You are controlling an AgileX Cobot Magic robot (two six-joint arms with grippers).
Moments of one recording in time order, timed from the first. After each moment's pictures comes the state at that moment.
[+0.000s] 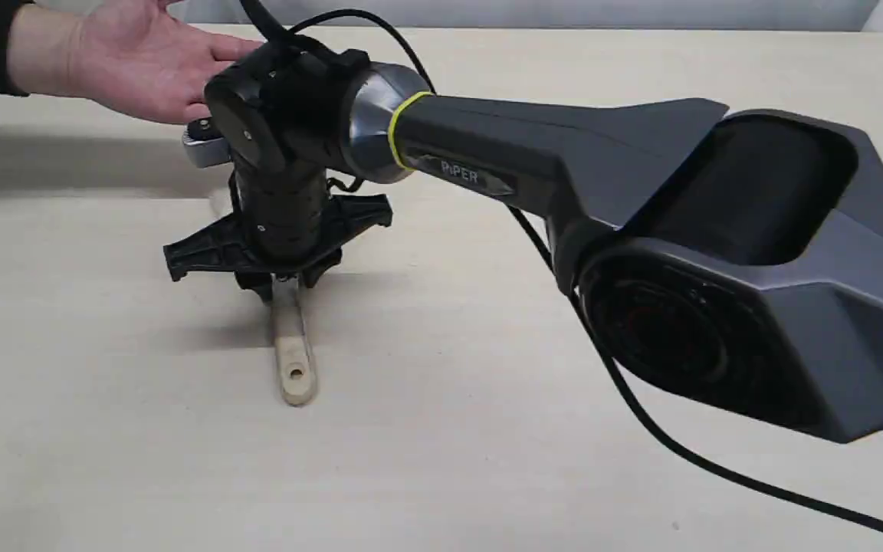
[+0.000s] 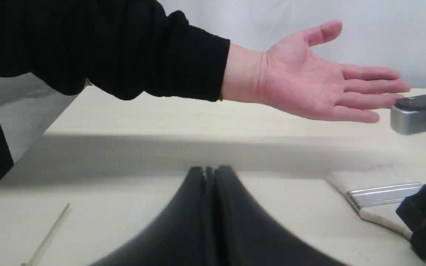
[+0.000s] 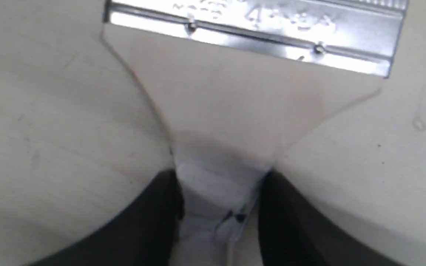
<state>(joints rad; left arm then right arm) 0.07 0.00 0.00 0.07 0.26 -0.07 0.83 2.48 -2.07 -0.06 1.03 0.53</state>
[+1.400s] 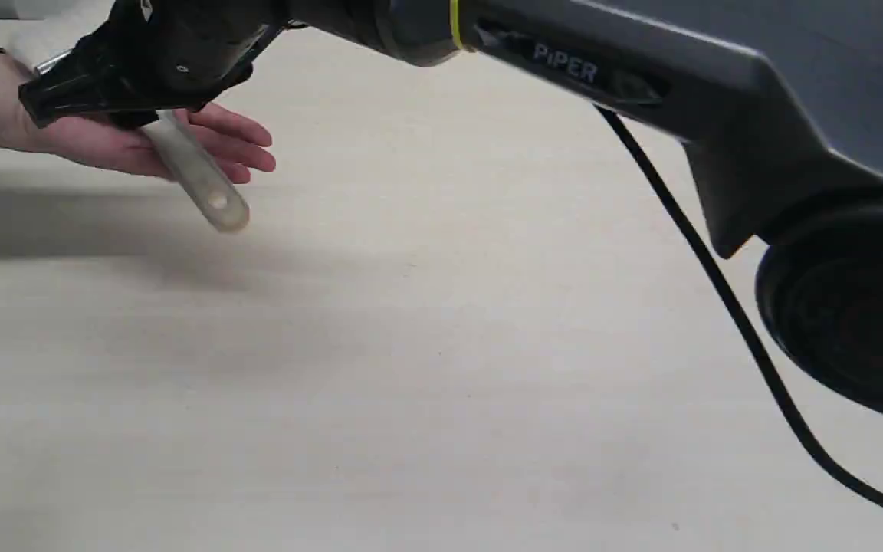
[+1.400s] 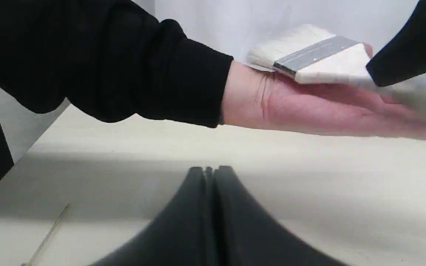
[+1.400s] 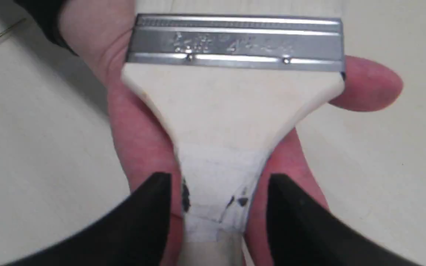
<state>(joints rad) 0.07 0.00 0.00 0.07 0.26 -0.07 0.87 2.23 -2.06 -0.11 0.73 0.25</state>
